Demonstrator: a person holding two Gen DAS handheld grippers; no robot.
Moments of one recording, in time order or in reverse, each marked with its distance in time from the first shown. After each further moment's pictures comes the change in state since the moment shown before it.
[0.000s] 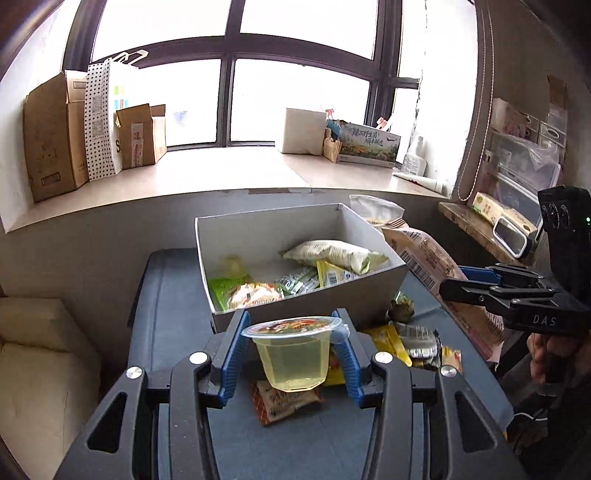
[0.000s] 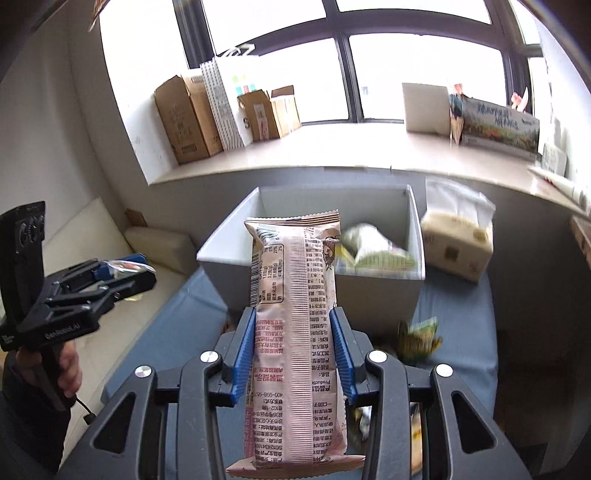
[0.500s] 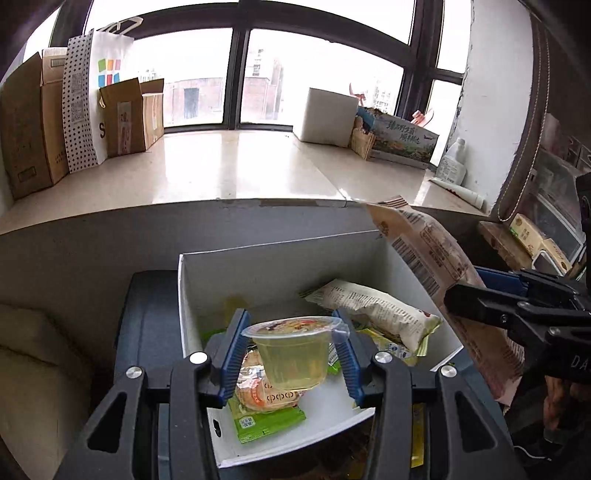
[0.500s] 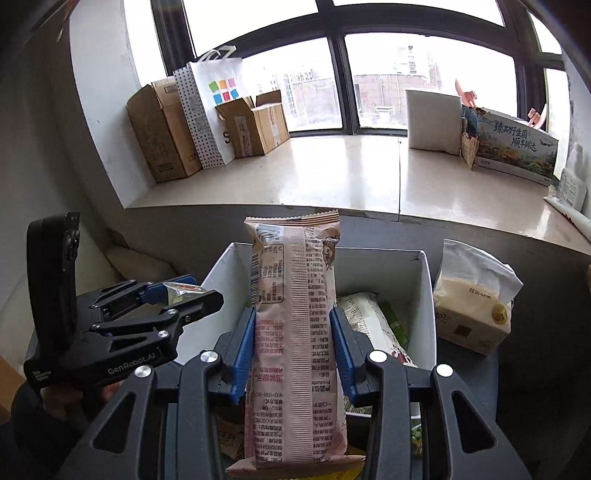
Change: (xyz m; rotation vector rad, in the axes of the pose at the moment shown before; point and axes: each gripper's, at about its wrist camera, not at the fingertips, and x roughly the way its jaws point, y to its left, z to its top) left arm 0.130 0.034 0.081 -0.057 0.098 0.040; right arm 0.086 -0.010 0.105 0.025 0.040 -0.037
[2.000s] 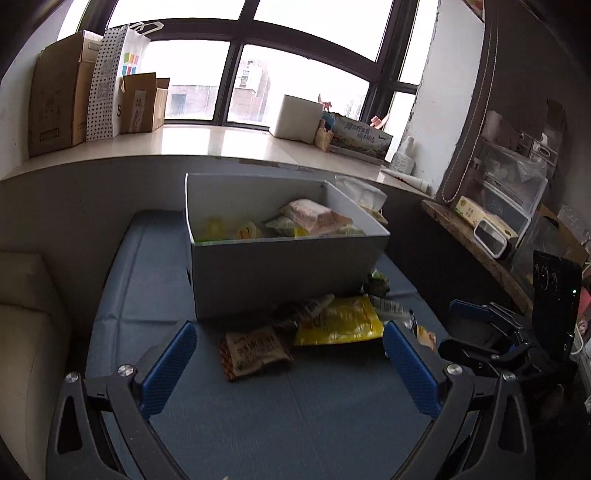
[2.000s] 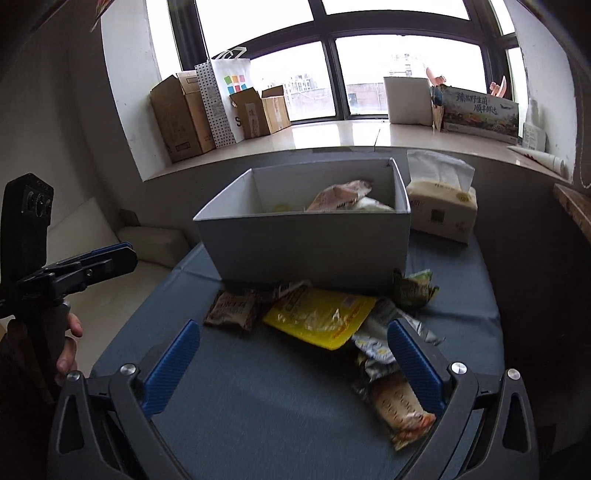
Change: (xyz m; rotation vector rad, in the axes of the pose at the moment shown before) left arm -0.133 -0.027 -0.168 -0.039 -0.068 -0.123; right arm -0.089 0.006 -0.190 0.010 -0.059 0.012
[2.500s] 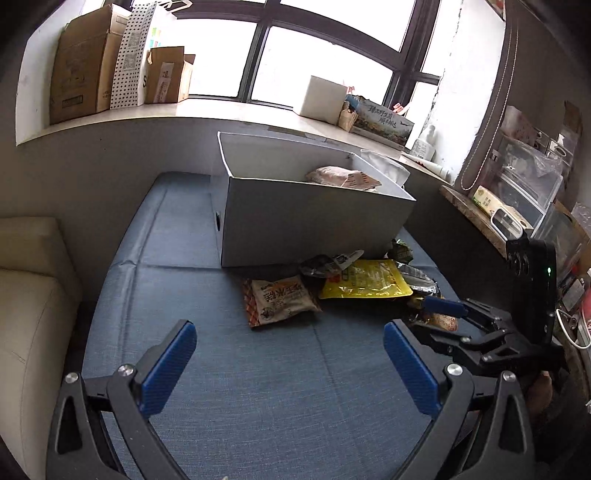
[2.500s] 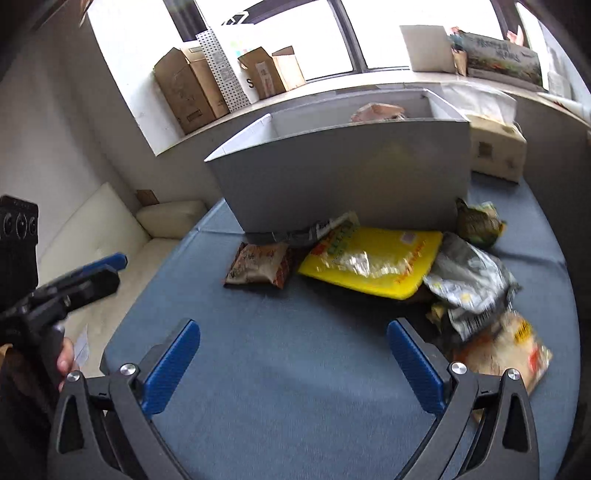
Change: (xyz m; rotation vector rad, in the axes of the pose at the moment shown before) left arm 0.004 0.024 -0.042 -0.055 0.040 0.052; right arm 0.064 0.015 -0.026 0.056 0.109 0.115
